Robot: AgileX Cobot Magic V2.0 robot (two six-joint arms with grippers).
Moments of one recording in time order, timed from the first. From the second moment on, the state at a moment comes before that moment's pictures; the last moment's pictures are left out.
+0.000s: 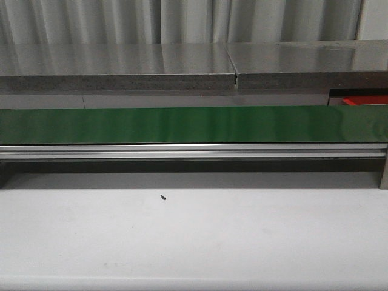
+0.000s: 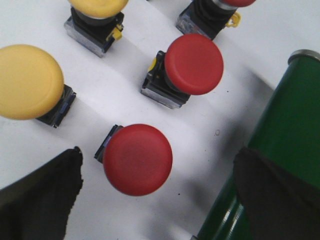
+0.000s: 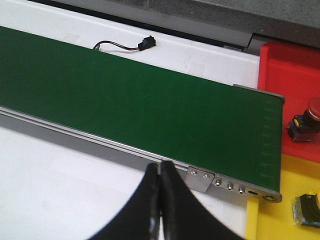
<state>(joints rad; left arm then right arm) 0.45 1.82 -1.23 -0.45 0.56 0.14 -0.10 0.84 -0.71 0.51 0.53 -0.62</state>
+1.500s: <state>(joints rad) 0.41 1.69 -1.25 -0.45 0.63 0.18 -0.10 0.84 -0.71 0.51 0.53 -0.62</state>
